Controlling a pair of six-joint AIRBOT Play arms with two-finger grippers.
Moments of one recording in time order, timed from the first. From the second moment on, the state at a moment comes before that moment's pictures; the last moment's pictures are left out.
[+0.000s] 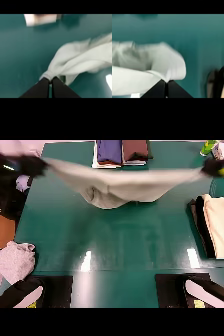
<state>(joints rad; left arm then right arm) -0.16 -0.88 1.51 1.28 -1.03 -1.47 -0.15 -1.05 1.61 -1.39 1.25 1.54</state>
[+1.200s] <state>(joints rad) -0.16 -1.31 1.74 1.45 -1.32 -1.53 -0.12 -1.19 1.59 -1.44 1.32 1.54</state>
